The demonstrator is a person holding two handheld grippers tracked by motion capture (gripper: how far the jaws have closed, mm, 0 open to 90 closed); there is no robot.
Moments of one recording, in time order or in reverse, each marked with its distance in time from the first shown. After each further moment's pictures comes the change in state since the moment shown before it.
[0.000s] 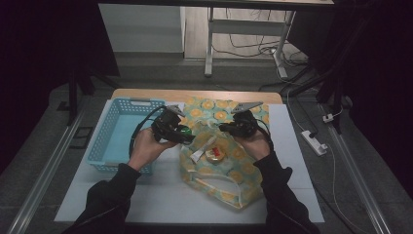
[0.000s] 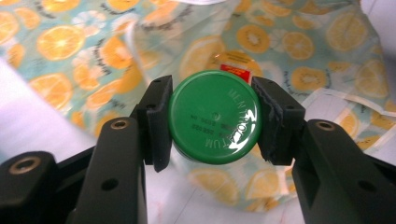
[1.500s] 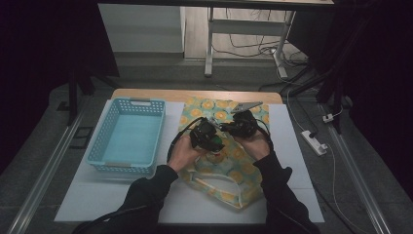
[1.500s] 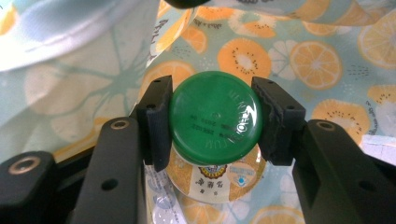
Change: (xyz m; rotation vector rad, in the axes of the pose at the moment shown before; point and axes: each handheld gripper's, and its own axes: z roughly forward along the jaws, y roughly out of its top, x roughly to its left) left arm -0.022 0.033 0.111 0.027 -0.014 0.088; right arm -0.001 0.000 0.001 0.005 -0.008 0.000
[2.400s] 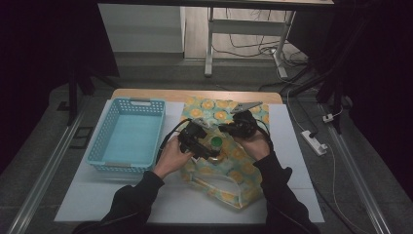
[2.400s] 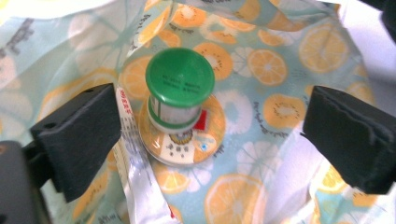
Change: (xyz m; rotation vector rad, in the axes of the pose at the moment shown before) left arm -0.003 -0.030 -0.039 -0.112 -0.107 -0.070; right arm 0.002 0.000 0.000 0.007 0.011 0.008
